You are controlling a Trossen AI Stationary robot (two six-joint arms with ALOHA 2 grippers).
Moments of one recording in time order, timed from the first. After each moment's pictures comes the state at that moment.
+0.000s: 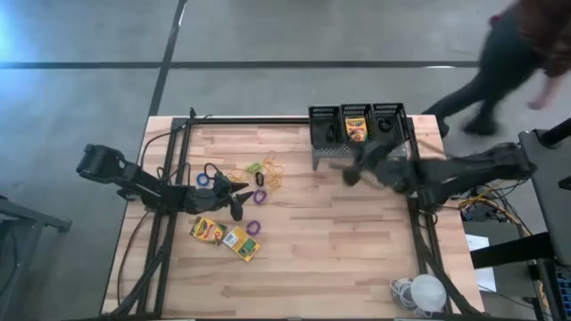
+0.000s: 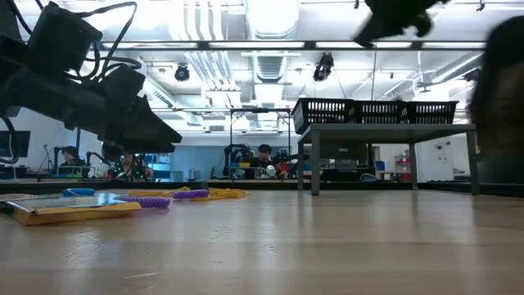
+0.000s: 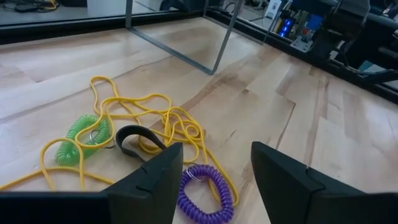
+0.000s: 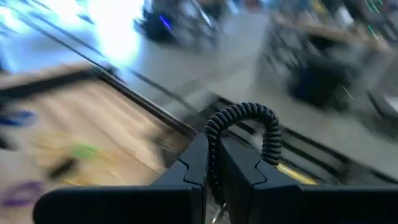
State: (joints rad) left arm -0.19 1.35 0.12 0.83 -0.58 -0.53; right arm 0.13 1.01 0.86 -0.37 1.00 0.35
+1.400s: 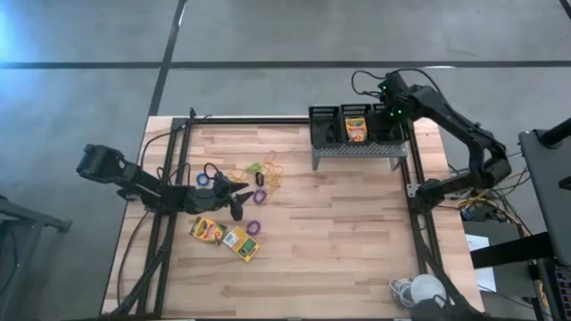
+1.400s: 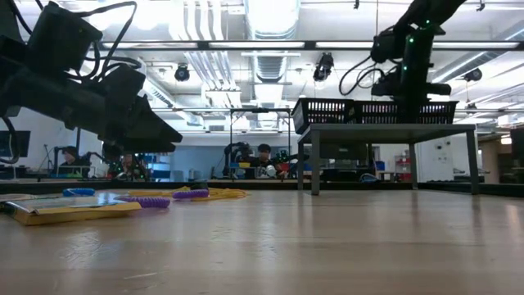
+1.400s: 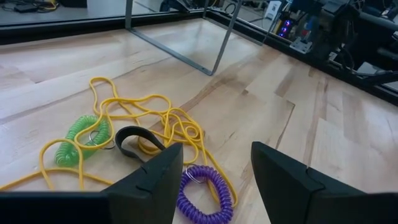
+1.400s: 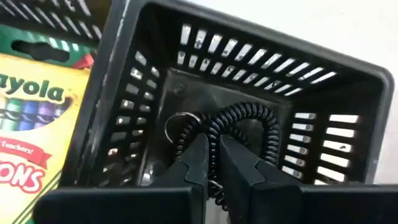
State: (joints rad) left arm -0.18 1.35 0.12 0.84 -0.58 -0.53; right arm -0.99 1.36 1.18 -1.03 0.20 0.25
